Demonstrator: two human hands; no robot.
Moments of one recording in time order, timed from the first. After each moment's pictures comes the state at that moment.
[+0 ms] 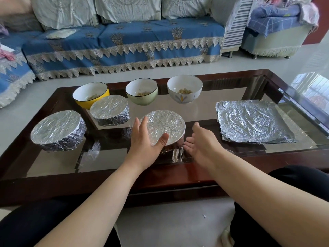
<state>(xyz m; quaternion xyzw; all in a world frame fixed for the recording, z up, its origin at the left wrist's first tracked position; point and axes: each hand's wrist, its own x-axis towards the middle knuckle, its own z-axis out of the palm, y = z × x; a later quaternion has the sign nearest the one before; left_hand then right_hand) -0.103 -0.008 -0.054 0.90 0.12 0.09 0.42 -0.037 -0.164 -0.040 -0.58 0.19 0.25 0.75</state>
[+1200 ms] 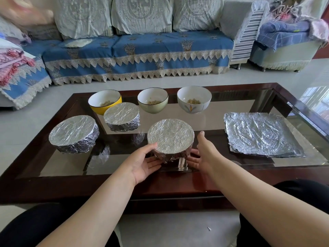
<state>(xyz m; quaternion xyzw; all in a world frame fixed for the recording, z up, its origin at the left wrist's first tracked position) -0.110 0.019 -0.055 0.49 0.33 -0.09 0.80 -0.030 -0.153 -0.048 -0.61 0.23 0.29 0.70</state>
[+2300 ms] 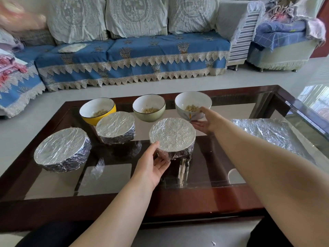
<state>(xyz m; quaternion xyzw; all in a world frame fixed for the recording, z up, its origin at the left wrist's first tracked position) -0.052 0.005 -0.076 0.37 0.36 0.01 0.85 0.135 -0.150 -0.031 -0.57 0.16 0.29 0.75</state>
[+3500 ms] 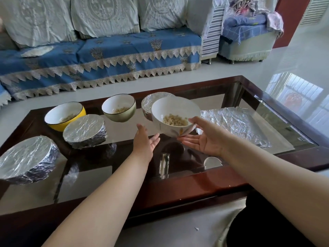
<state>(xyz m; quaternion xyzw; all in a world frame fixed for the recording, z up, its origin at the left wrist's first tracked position) 0.021 -0.058 -0.067 0.43 0.32 0.07 0.84 0.022 -0.250 -0.003 -0.52 0.12 0.33 0.78</state>
